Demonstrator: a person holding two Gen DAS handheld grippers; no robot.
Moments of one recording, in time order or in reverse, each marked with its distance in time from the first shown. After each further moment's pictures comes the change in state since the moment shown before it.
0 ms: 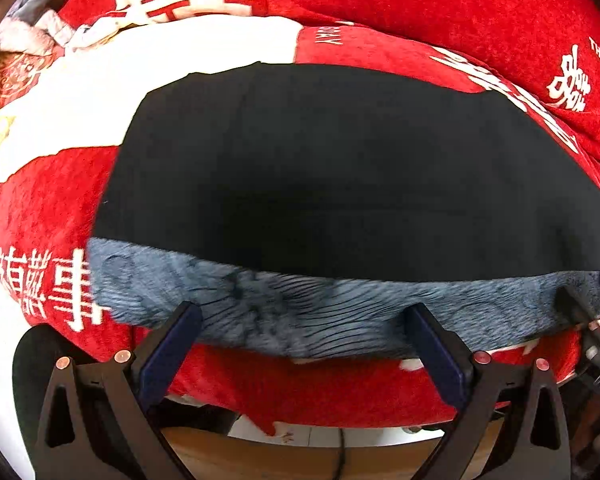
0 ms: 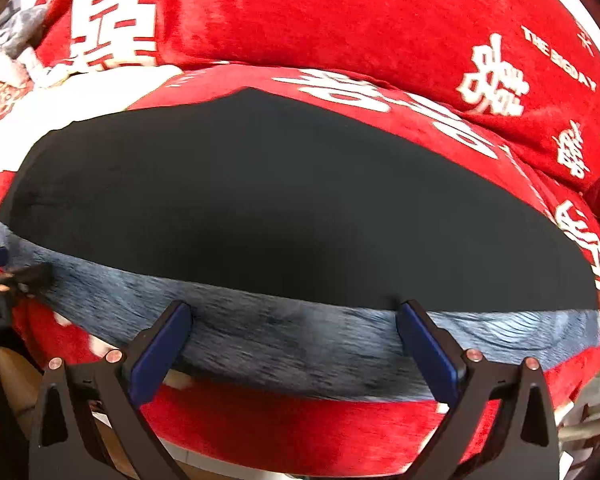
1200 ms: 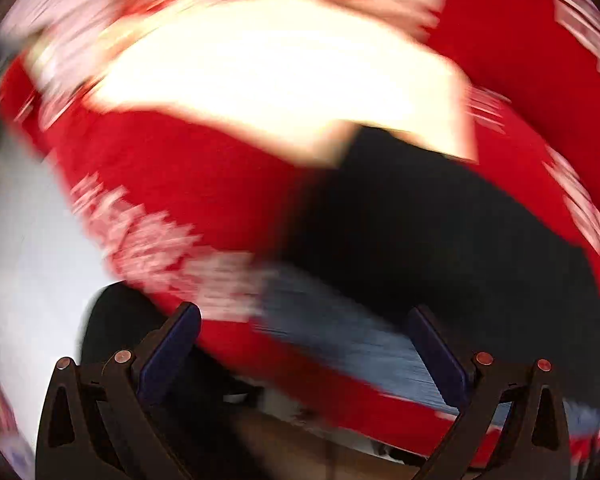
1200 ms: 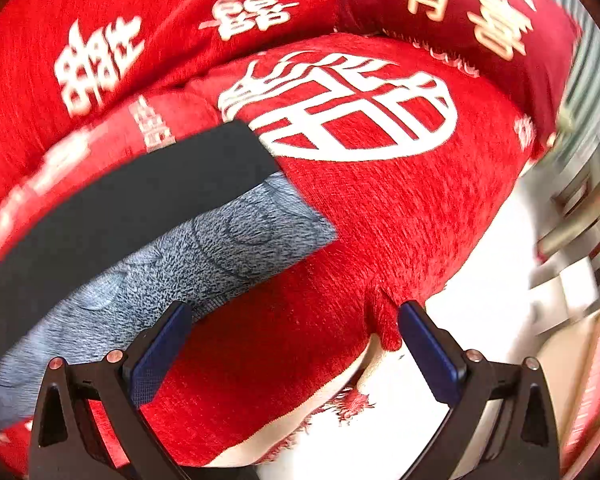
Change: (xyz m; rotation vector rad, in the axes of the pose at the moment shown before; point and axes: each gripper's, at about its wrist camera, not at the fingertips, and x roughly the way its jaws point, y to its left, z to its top) left arm -0.030 0.058 0.061 -0.327 0.060 0.121; right arm -0.039 -0.379 -0.123 0.768 0.024 -0.145
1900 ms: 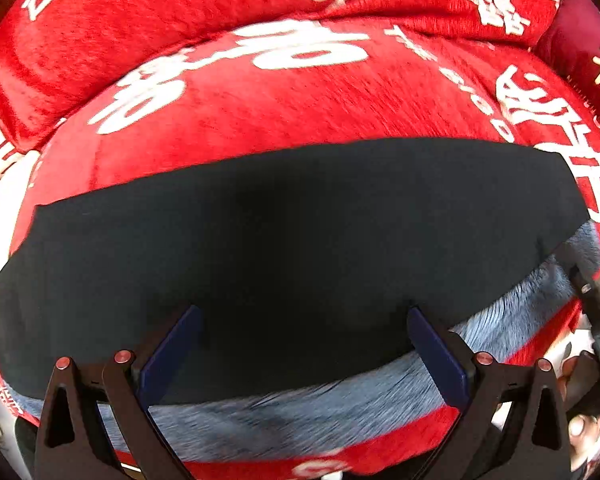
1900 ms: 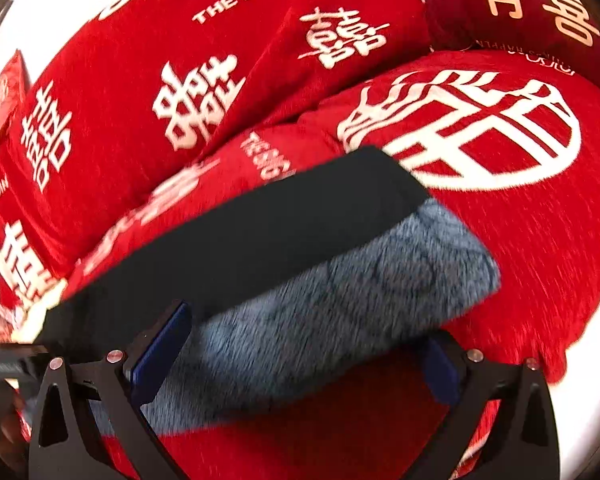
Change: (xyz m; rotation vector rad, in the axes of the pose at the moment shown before) left arm 0.008 -0.441 -0.164 0.747 0.031 -0.148; right arm 0.044 0.033 0.014 -0.047 -0.175 0.347
